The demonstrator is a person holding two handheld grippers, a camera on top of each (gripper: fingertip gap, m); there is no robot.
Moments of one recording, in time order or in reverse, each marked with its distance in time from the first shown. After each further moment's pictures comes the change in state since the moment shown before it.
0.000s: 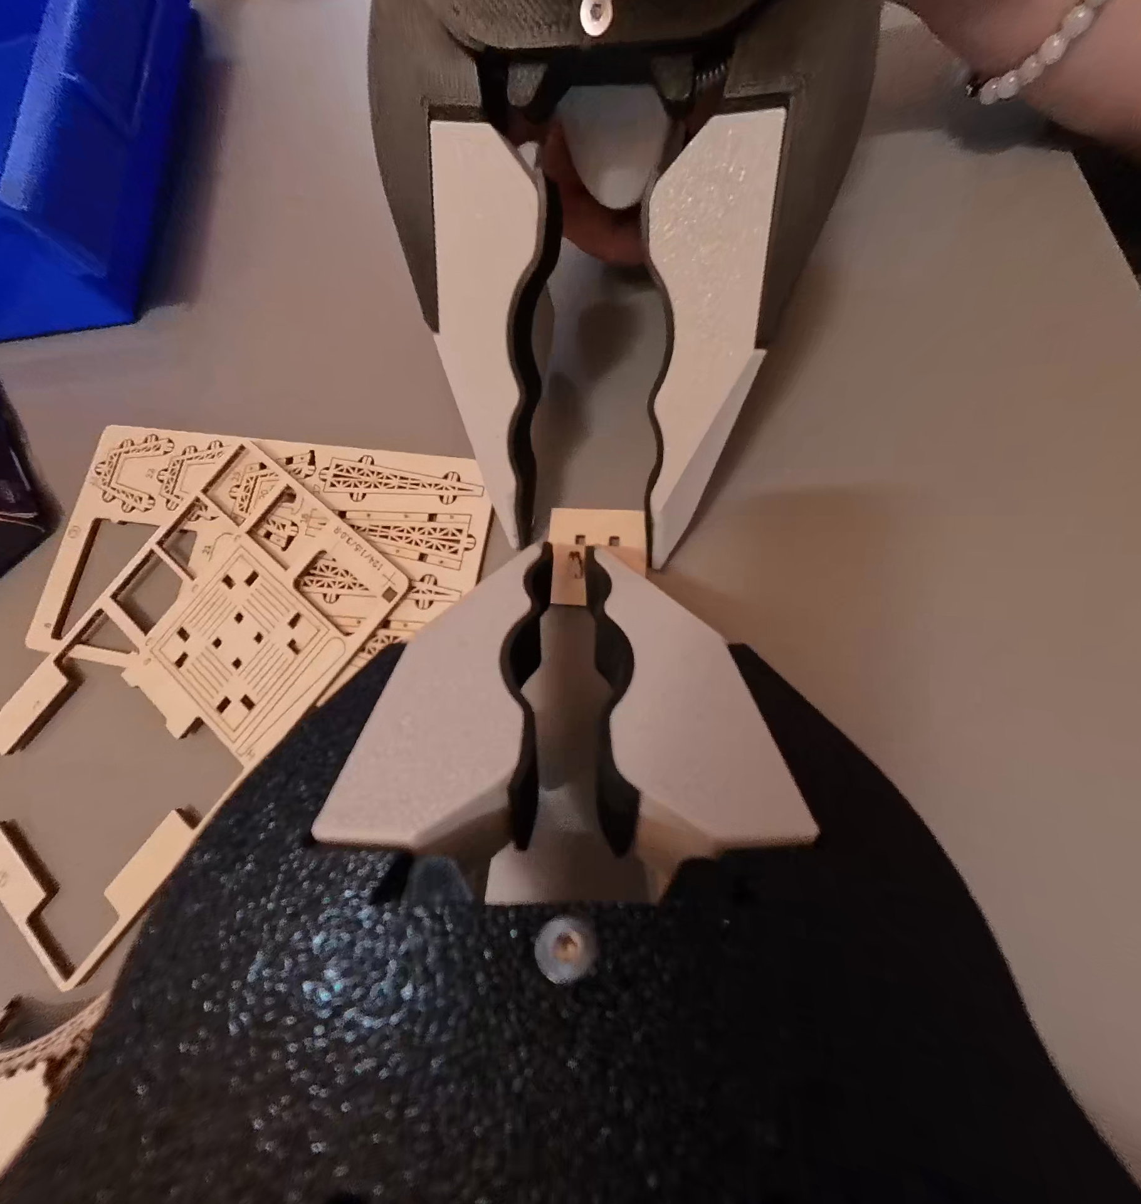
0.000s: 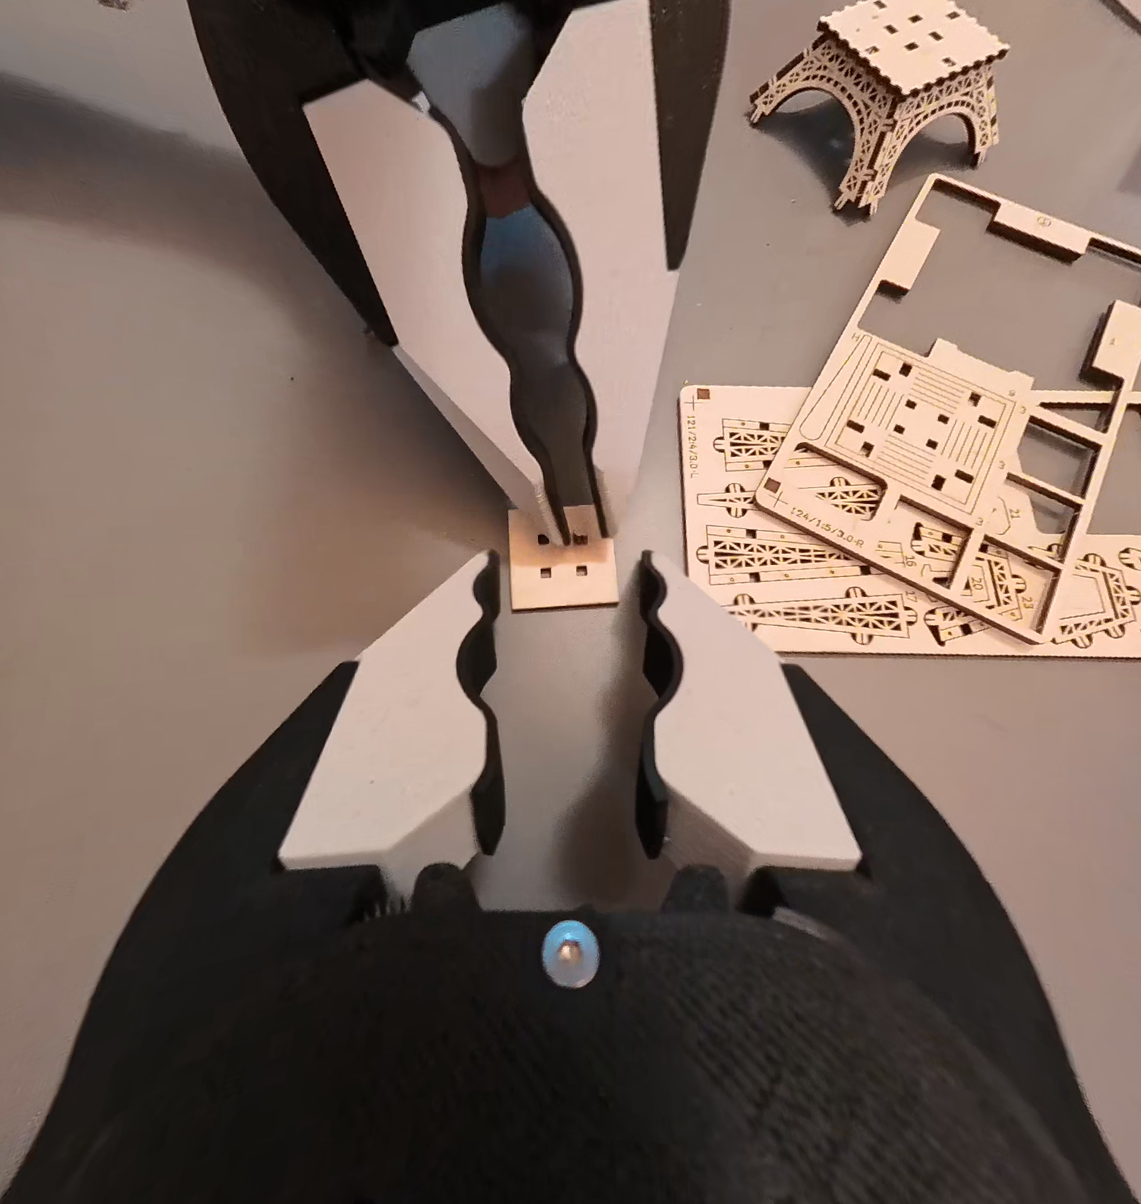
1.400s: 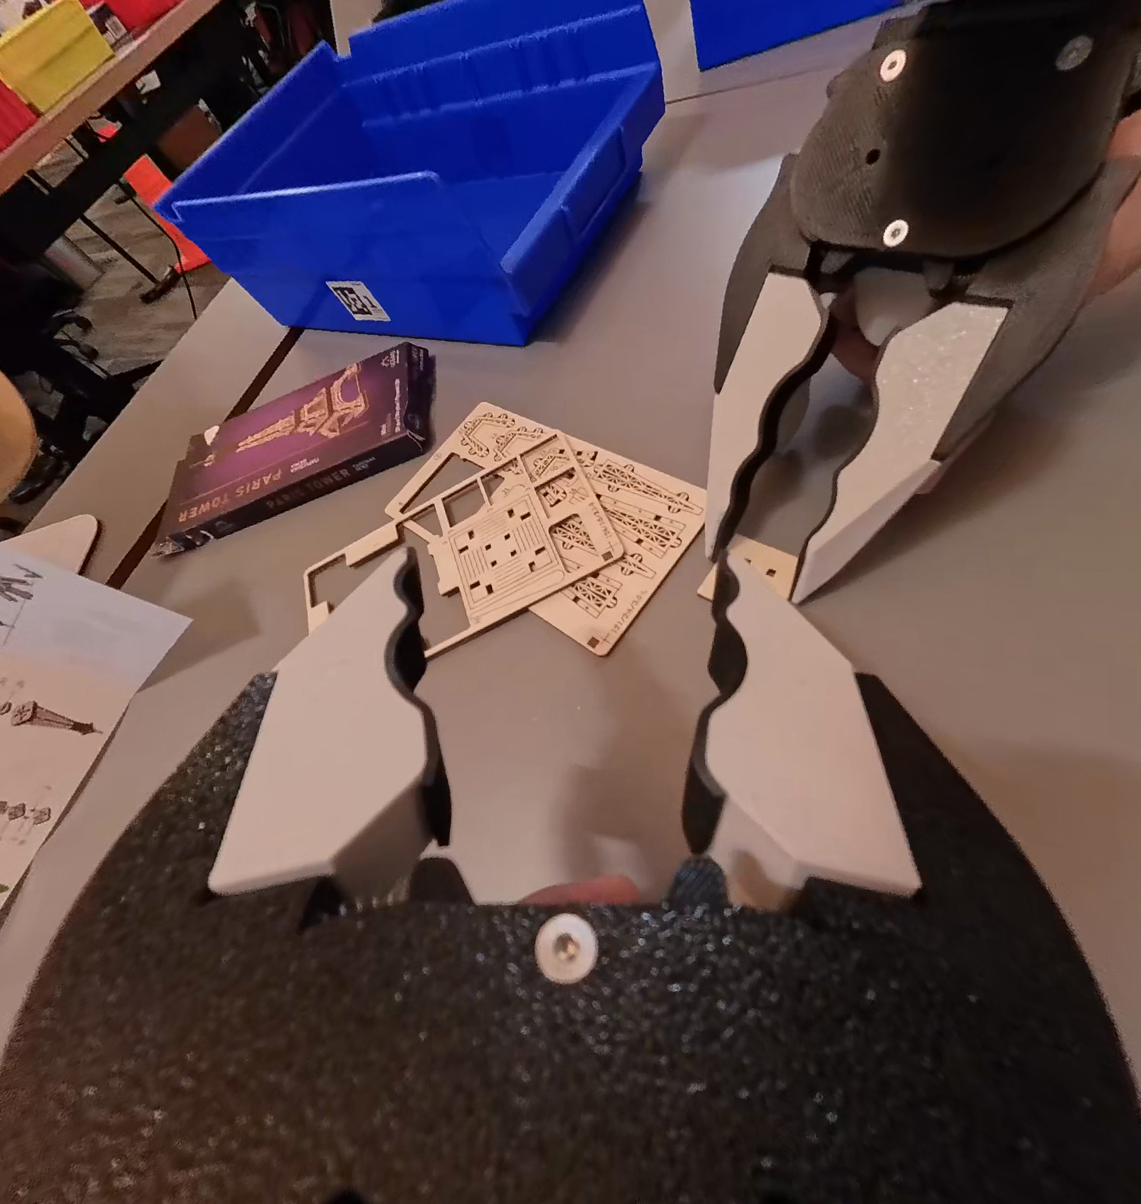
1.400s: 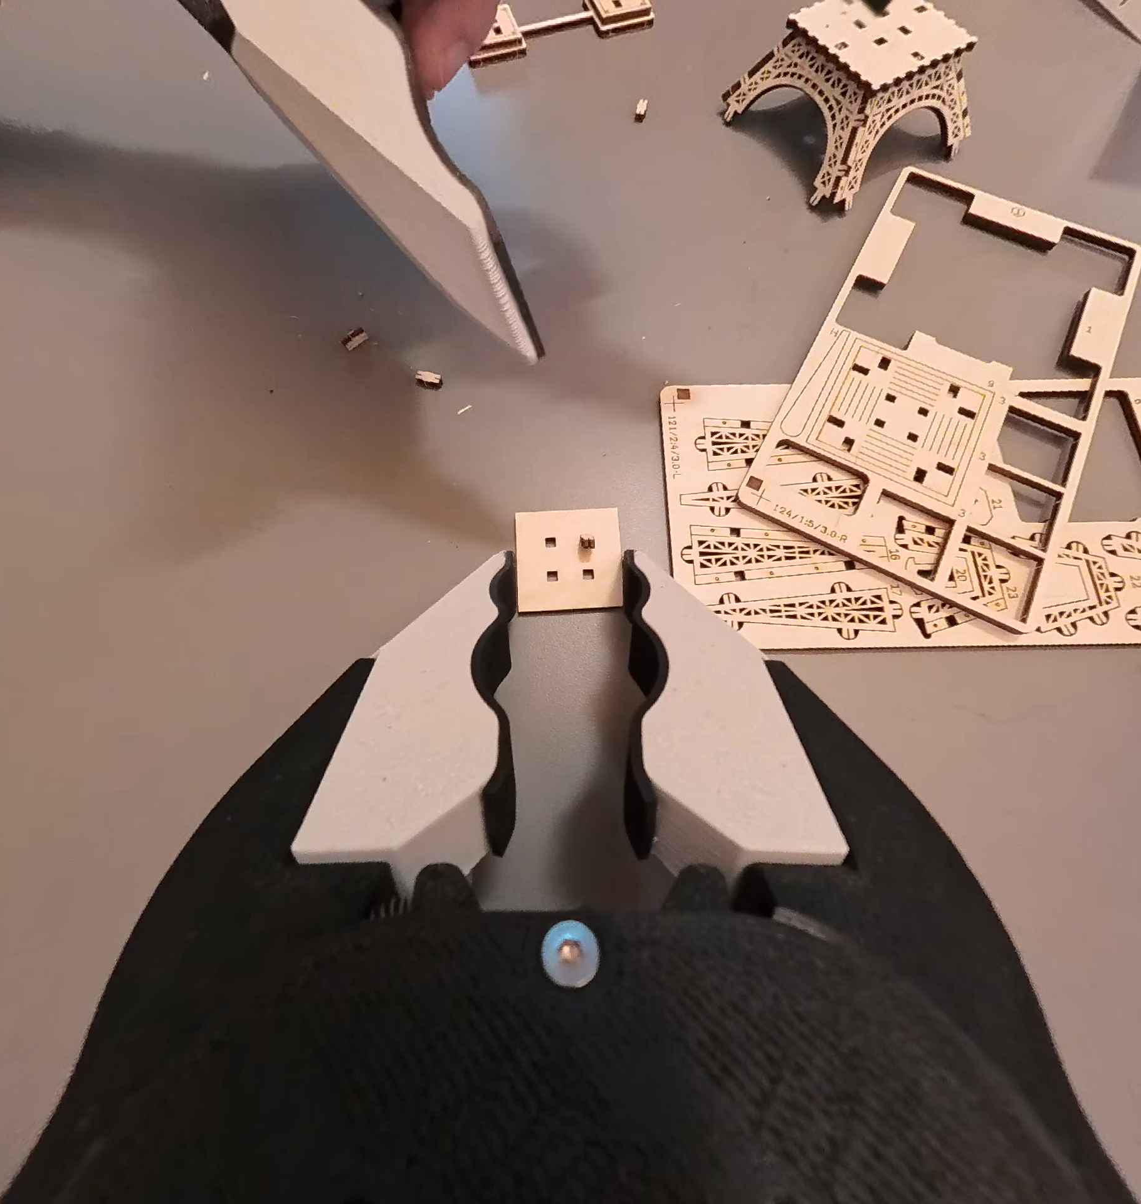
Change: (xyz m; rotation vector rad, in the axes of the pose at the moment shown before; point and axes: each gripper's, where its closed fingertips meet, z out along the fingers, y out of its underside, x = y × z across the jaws) left arm -0.048 -0.010 -0.069 0.148 -0.495 -0.176; right arm 0.005 0.000 0.000 0.000 0.021 0.025
